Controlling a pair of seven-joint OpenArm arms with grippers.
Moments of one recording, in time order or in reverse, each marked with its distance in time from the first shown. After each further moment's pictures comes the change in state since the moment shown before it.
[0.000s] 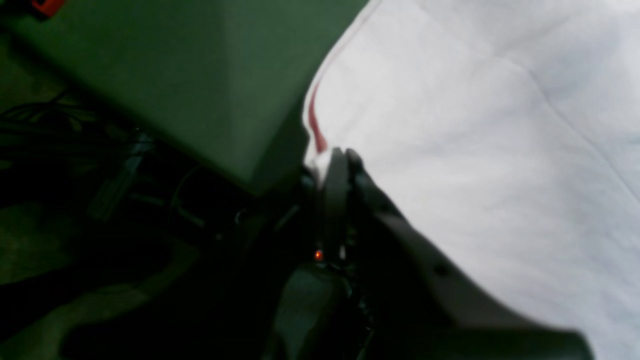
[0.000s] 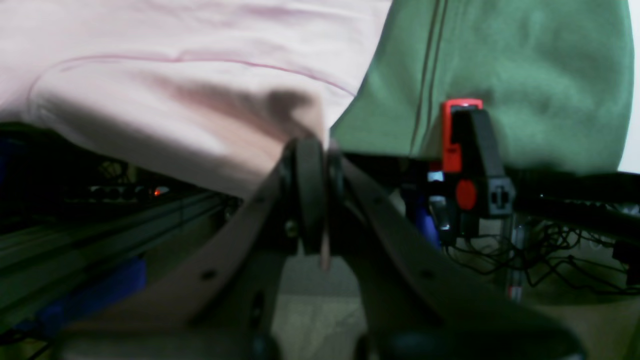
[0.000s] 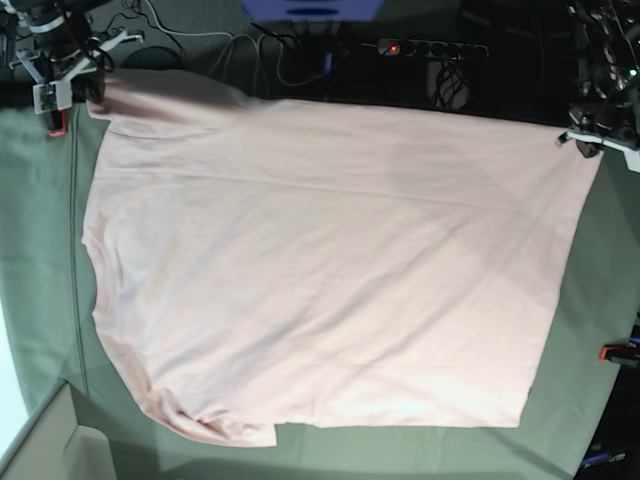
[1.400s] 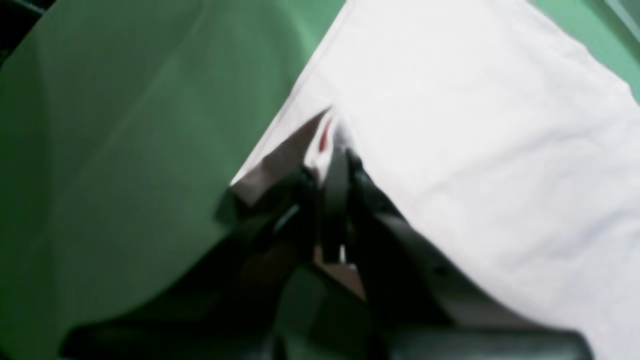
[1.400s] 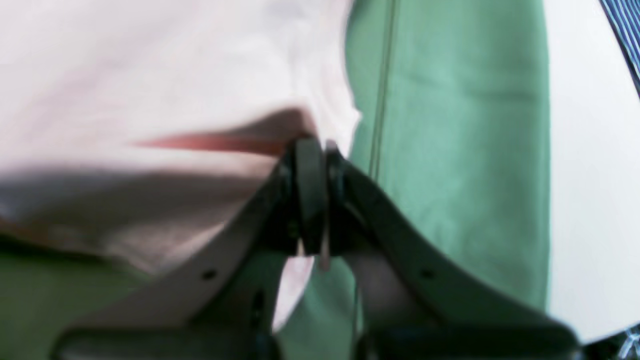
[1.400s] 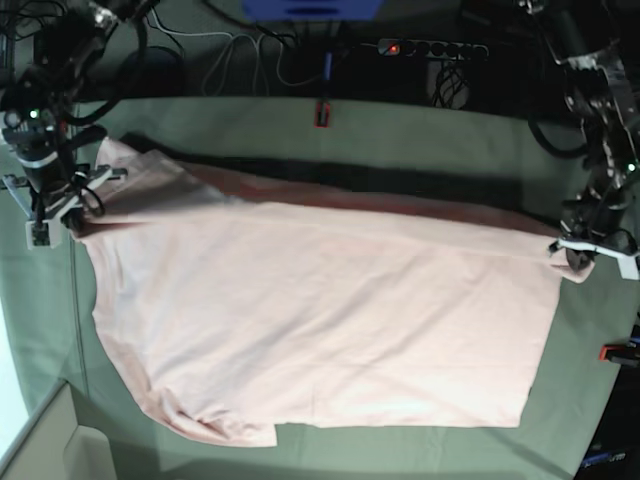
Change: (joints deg) left arm -20.1 -0.9 7.3 -4.0 0.9 1.1 -0.1; right arm 32.8 2.3 0.5 -11.7 -15.3 0.2 -4.3
